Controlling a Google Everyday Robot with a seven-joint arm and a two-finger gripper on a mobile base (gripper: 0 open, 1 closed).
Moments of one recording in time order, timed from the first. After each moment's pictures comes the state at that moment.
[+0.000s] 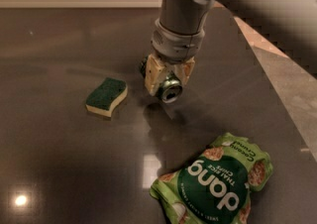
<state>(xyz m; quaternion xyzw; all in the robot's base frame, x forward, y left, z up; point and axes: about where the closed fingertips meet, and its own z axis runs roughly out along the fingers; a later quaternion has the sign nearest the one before) 0.505 -0.022 0.893 -0.97 -0.24 -0.03 0.07</state>
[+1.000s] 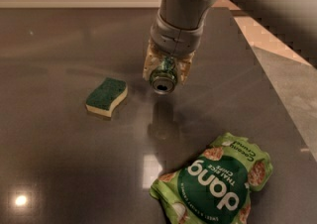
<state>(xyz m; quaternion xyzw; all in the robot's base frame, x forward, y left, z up) 0.520 -0.017 0.907 -0.99 0.03 -0.06 0.10</state>
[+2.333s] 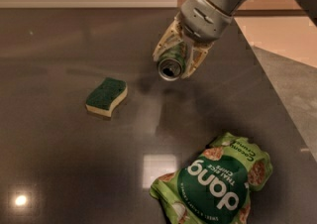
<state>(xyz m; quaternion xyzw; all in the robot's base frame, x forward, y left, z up) 0.533 -0.036 0.936 -0.96 0.11 0.03 0.26</state>
